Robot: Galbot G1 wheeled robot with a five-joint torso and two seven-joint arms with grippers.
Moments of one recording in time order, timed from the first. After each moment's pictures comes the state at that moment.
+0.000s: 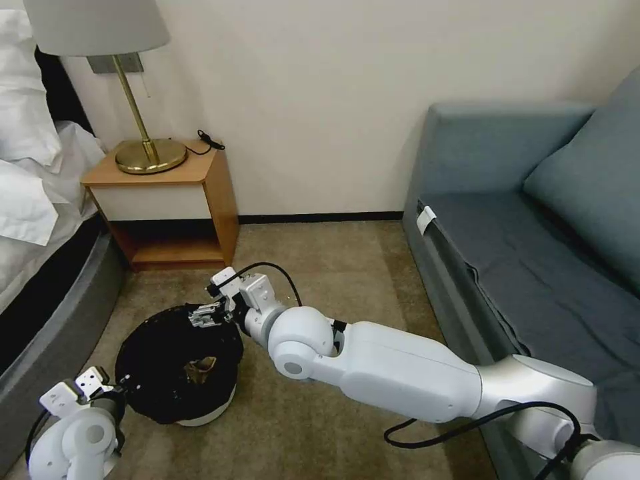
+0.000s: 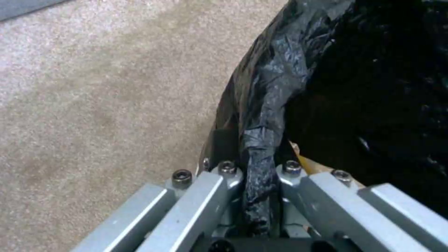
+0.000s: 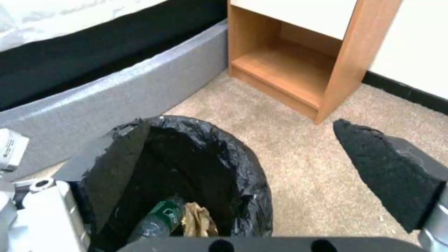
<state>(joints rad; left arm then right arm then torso) 1.42 -1.45 -0.97 -1.93 -0.88 0.72 -0.49 -0.28 1.30 -0.78 1.78 1.04 -0.46 0.55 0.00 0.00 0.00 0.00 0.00</state>
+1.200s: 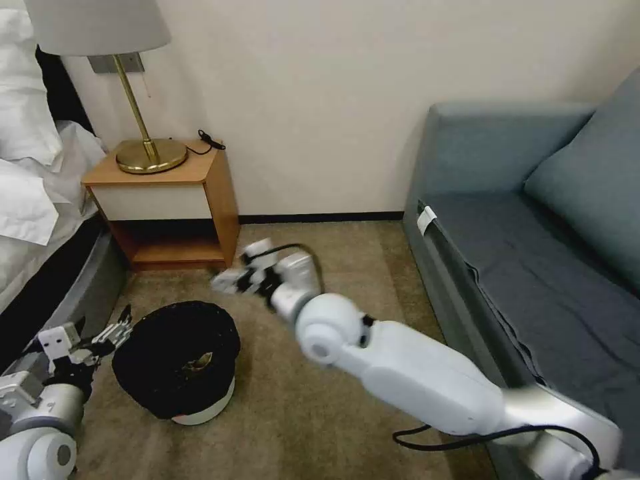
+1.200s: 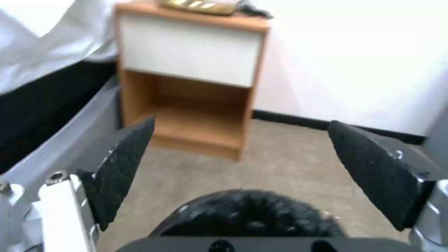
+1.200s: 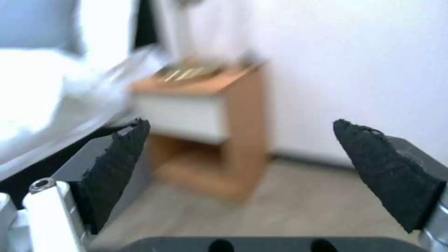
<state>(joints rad) 1.54 -1.37 -1.04 -2.12 -0.48 0.31 0.20 -0.53 1.17 -0.36 1.91 0.80 -0.27 0.48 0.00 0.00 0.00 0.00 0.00</state>
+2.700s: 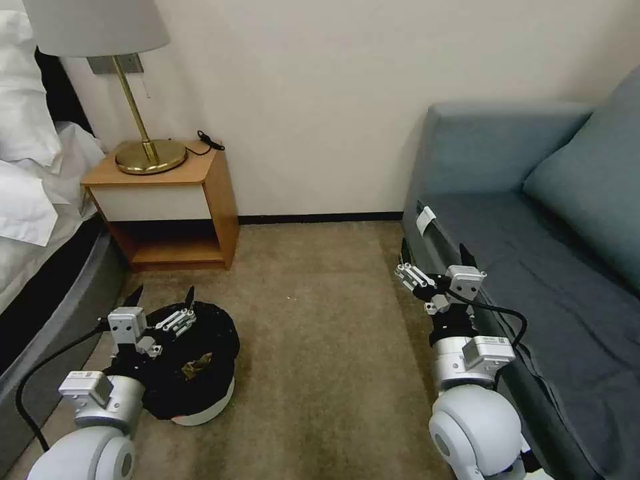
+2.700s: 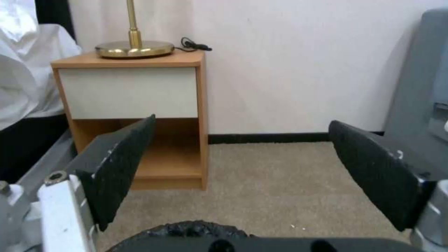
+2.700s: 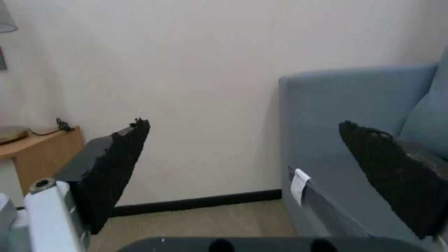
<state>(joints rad) 1.60 -1.40 -0.81 -2.25 -0.28 0.17 0.11 -1.36 1.29 0.24 2.29 0.16 -0.14 0.46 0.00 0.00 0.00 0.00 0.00</state>
